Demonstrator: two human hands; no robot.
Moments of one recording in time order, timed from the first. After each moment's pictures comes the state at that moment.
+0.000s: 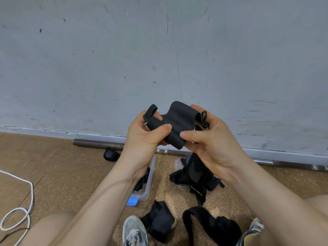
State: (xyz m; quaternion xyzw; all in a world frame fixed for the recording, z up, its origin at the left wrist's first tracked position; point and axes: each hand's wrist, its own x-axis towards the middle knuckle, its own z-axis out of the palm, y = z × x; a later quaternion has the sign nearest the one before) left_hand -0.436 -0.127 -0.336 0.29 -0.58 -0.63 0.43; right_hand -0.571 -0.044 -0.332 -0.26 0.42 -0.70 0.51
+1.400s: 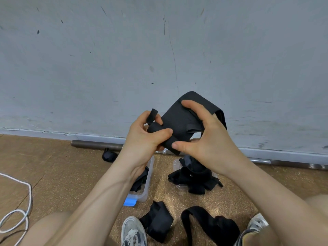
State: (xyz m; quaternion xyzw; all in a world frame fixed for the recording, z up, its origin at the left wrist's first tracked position) left_hand -0.440 -0.124 -0.330 0.34 -0.60 -0.62 0.38; right_hand -0.574 -0.026 -0.320 -0.51 0.68 -0.47 0.21
